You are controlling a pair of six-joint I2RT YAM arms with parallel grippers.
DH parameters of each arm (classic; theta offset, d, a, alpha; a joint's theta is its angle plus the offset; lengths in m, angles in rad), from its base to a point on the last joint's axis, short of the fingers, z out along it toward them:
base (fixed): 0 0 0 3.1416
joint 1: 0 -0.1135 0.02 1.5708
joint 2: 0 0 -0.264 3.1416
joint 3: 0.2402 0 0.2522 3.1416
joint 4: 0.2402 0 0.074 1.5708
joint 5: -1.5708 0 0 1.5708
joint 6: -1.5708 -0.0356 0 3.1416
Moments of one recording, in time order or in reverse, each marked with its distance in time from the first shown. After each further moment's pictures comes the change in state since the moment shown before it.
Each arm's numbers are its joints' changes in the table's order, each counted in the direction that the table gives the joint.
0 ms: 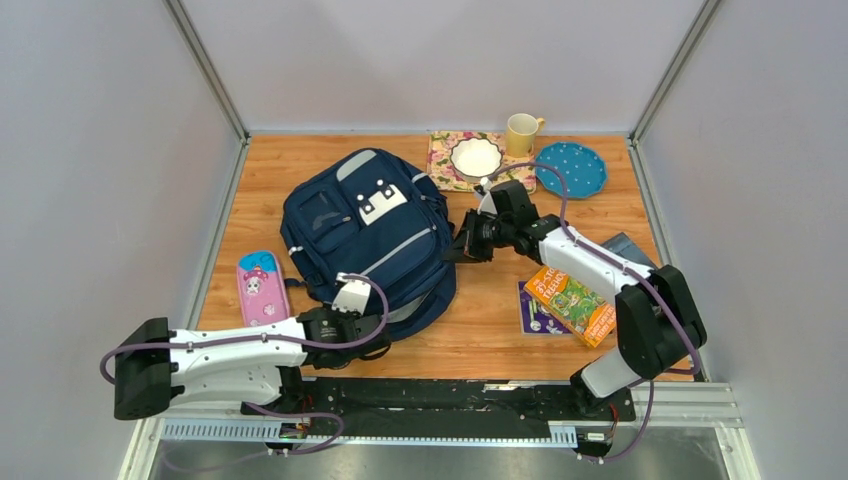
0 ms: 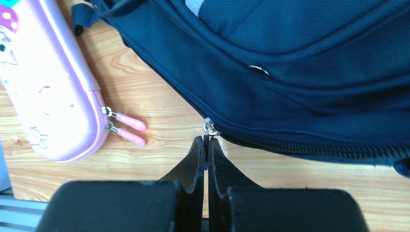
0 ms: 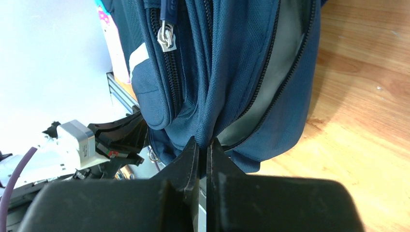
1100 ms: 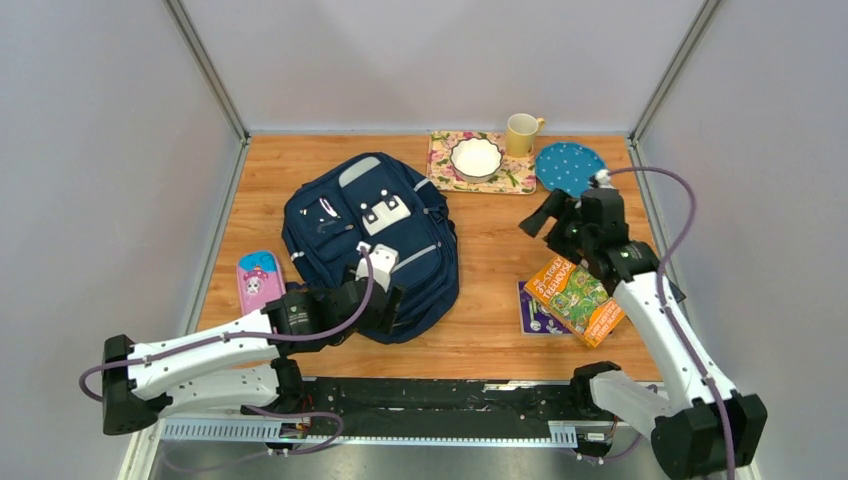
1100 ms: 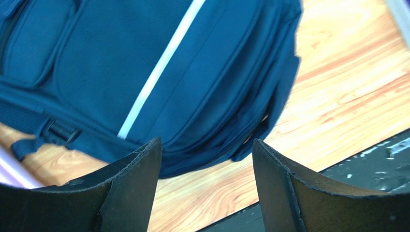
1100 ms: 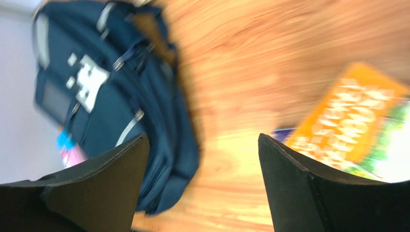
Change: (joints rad) left arm -0.058 -0.155 0.203 -0.248 -0.205 -0.416; right arm 0.241 -0.471 -0.072 0.263 -0.414 0.061
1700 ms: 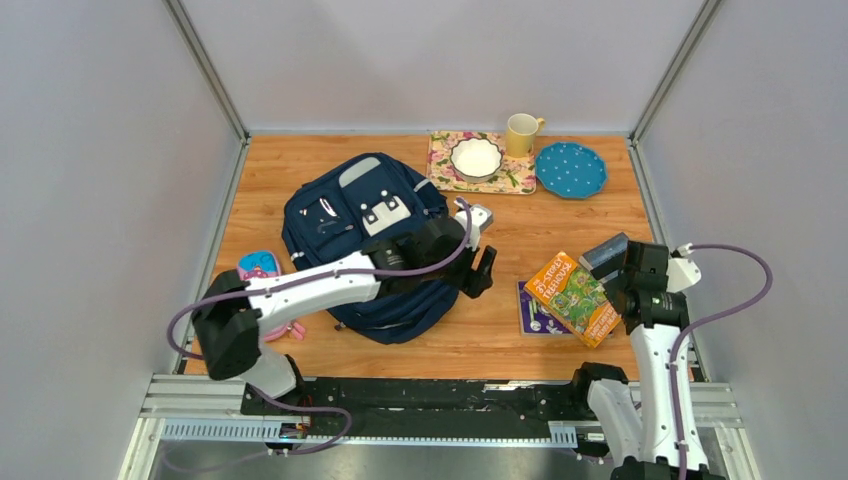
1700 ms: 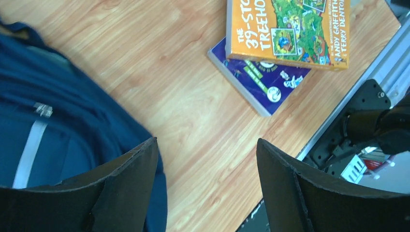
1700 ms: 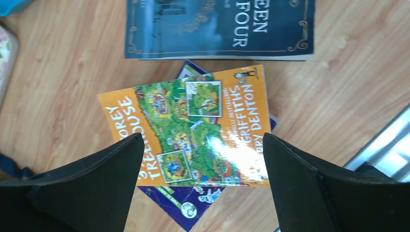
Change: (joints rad) left arm -0.103 0.601 0.396 -0.416 -0.472 -0.146; right arm 0.417 -0.307 -0.188 0.371 -0.438 -0.101
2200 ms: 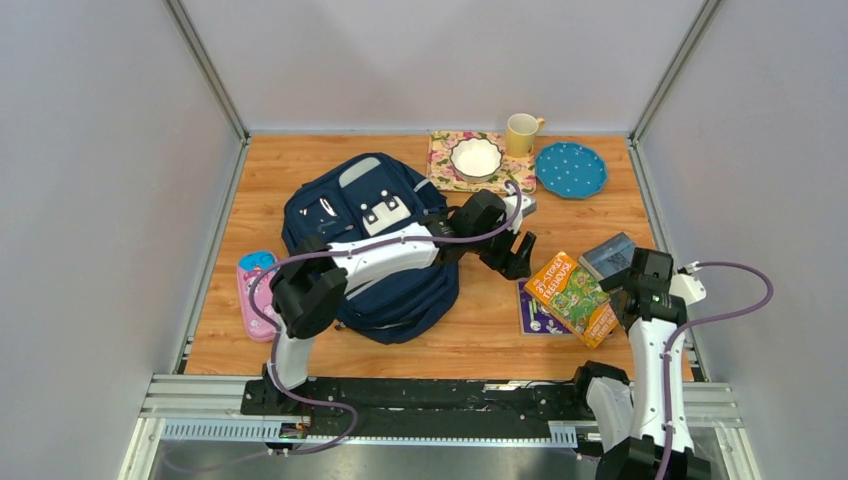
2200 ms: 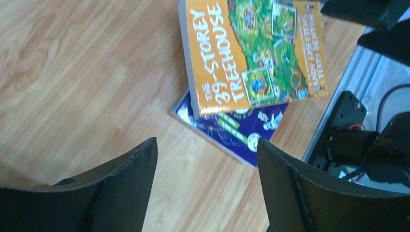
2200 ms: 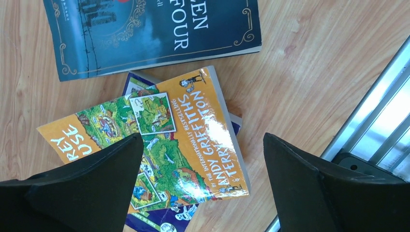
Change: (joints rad) left arm -0.086 0.460 0.367 -0.058 -0.321 -0.062; right arm 0.130 0.011 -0.105 0.011 -0.026 -0.021
